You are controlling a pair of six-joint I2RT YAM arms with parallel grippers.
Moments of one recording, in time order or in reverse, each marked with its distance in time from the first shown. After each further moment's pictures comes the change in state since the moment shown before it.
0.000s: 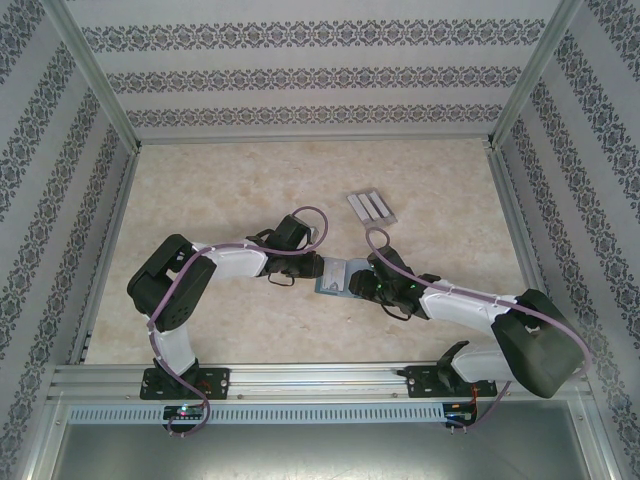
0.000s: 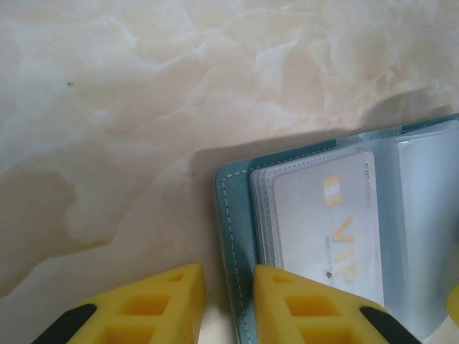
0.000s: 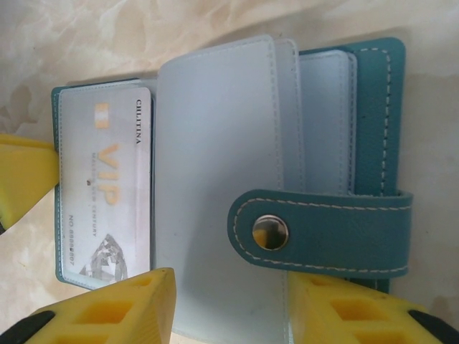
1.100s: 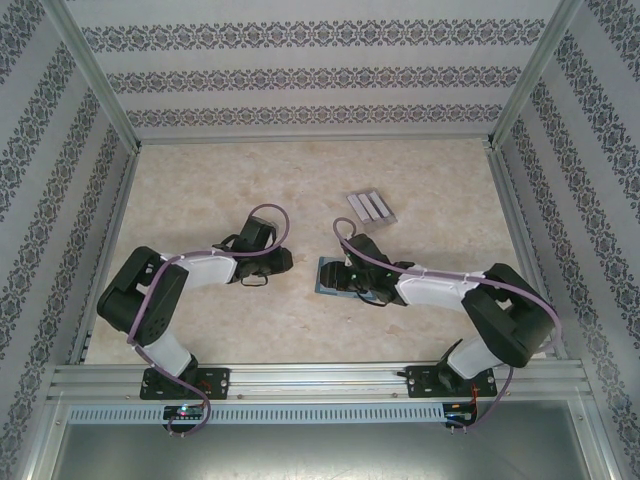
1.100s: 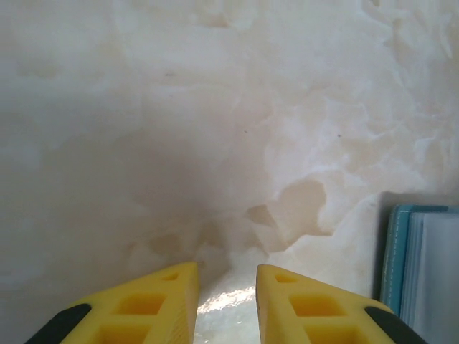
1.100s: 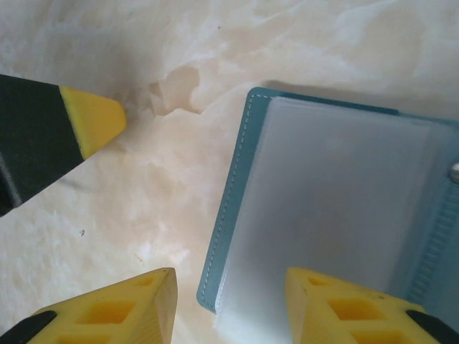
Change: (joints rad) left arm 0.167 -0.170 -0.219 0.100 -0.088 -0.098; right arm 0.077 0.217 0.177 0.149 -0.125 -0.101
